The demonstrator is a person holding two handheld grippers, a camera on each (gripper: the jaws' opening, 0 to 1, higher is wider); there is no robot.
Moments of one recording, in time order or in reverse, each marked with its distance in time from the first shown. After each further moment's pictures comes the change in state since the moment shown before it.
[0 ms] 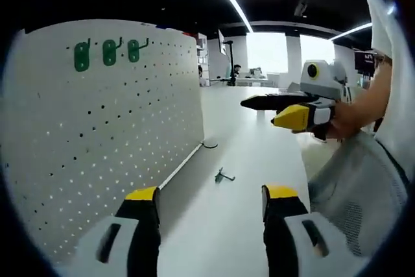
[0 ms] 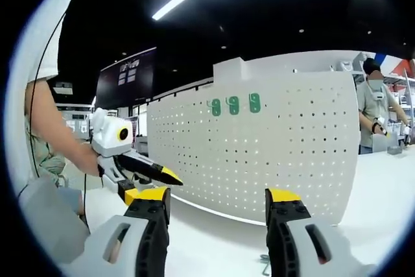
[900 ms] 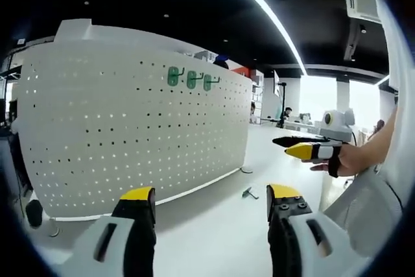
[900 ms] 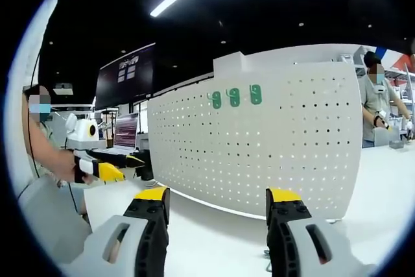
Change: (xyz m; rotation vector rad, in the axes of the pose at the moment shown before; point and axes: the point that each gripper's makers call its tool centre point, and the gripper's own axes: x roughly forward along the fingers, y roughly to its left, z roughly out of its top) left arm -0.090 0.019 -0.012 -0.226 -0.240 0.323; right arm 0.004 0.001 -0.010 0.016 0.035 0.010
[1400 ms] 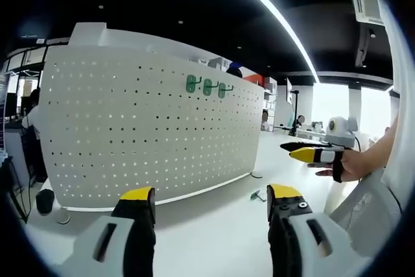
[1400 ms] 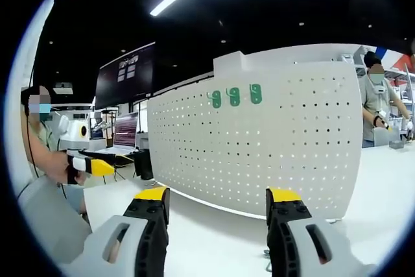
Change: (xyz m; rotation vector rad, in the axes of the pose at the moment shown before) left arm -0.033 0.015 0.001 -0.056 -0.067 0.115; right arm 0.001 0.000 -0.001 0.000 0.003 -0.001
